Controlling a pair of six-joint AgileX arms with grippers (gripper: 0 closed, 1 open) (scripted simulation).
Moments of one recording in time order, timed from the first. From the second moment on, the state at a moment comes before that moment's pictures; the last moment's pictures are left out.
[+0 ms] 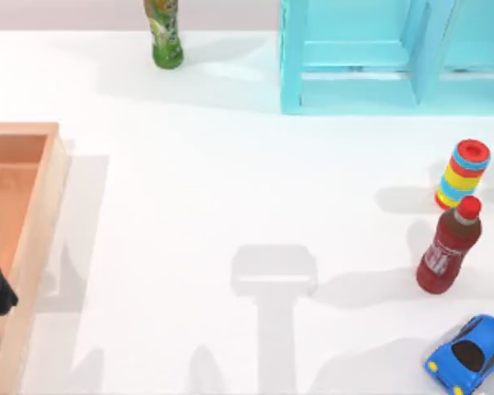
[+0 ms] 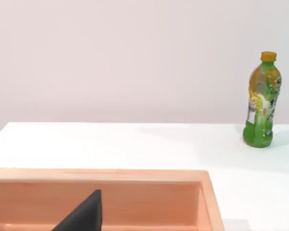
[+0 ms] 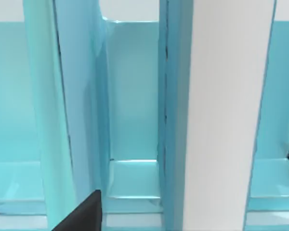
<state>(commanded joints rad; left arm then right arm) 0.00 0.00 0.00 0.00 0.00 0.00 -0.41 2.27 0.88 1.39 -0.35 0.01</state>
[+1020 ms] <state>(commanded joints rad) 0.00 0.00 0.00 0.00 0.00 0.00 -0.34 2.47 1.36 1.12 -0.27 0.01</state>
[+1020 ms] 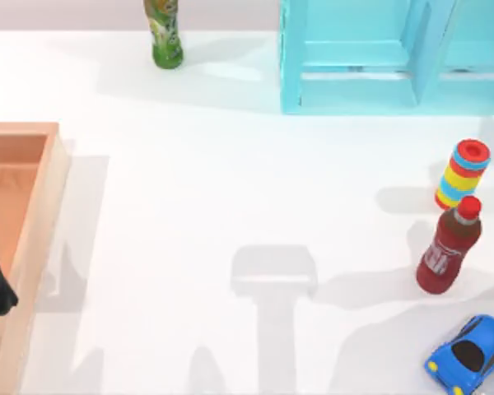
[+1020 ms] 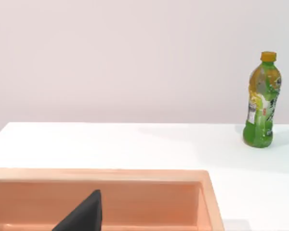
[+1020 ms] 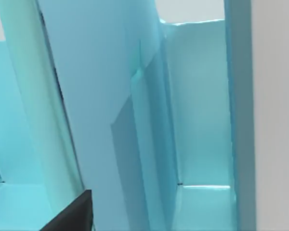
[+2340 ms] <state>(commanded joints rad) 0.00 0.00 0.00 0.00 0.00 0.00 -0.34 2.47 1.36 1.12 -0.27 0.01</state>
